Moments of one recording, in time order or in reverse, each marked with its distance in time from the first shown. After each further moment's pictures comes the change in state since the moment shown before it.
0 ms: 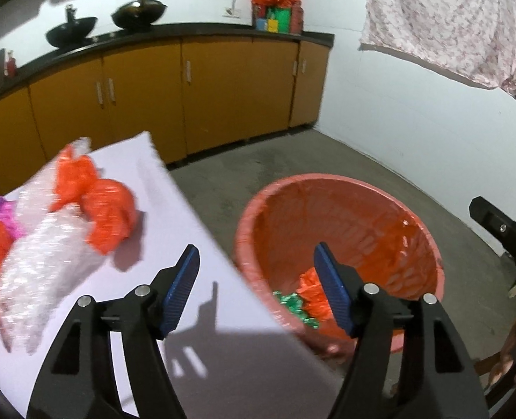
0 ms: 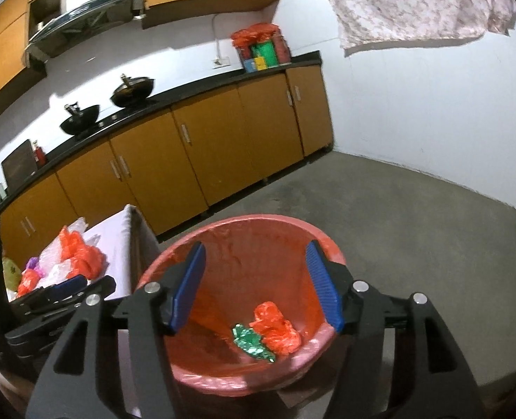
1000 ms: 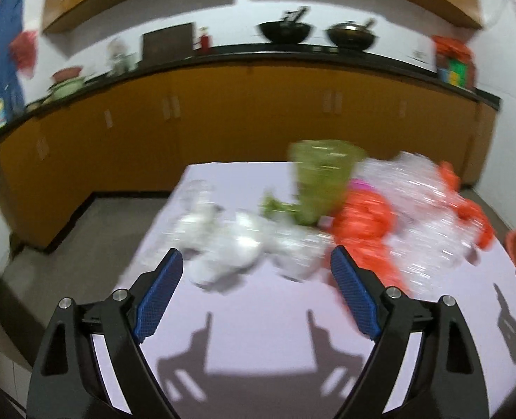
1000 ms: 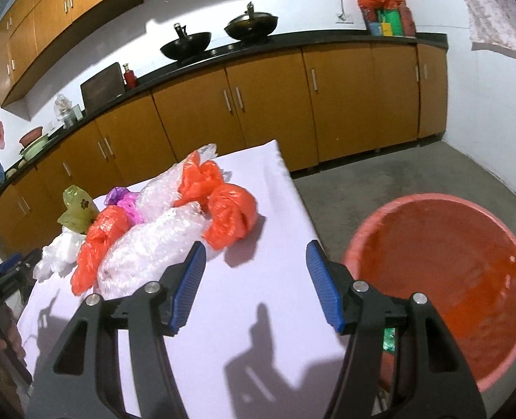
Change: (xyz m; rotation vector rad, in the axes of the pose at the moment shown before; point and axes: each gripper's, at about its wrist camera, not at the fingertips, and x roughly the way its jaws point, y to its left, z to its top) left arm -0.139 0.314 -0.077 -0.326 -0.093 0.606; right arm 0.073 0.212 -0.030 -0.215 0.215 0.330
